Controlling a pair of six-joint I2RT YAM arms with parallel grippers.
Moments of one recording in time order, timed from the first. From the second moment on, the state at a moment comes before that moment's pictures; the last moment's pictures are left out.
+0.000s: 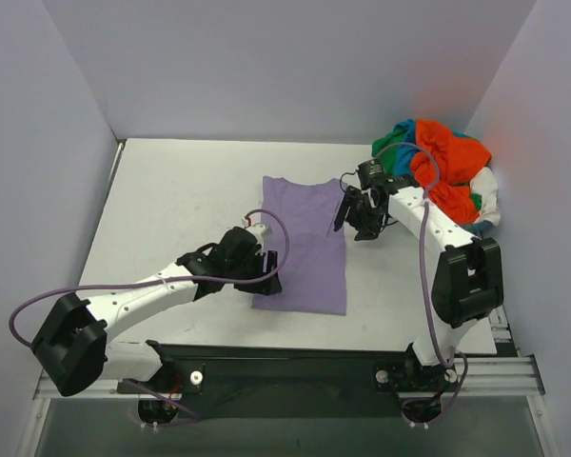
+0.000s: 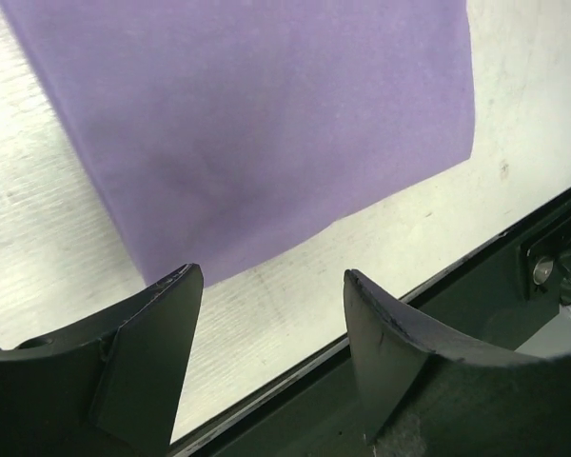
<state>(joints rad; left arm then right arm) -0.80 1.31 0.80 -0.34 0.11 -0.59 0.31 1.75 1.39 -0.81 -0.06 0.65</state>
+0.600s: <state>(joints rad) -0.68 1.12 0.58 -0.42 0.11 -0.73 0.51 1.28 0.65 -0.67 -0.06 0.81</state>
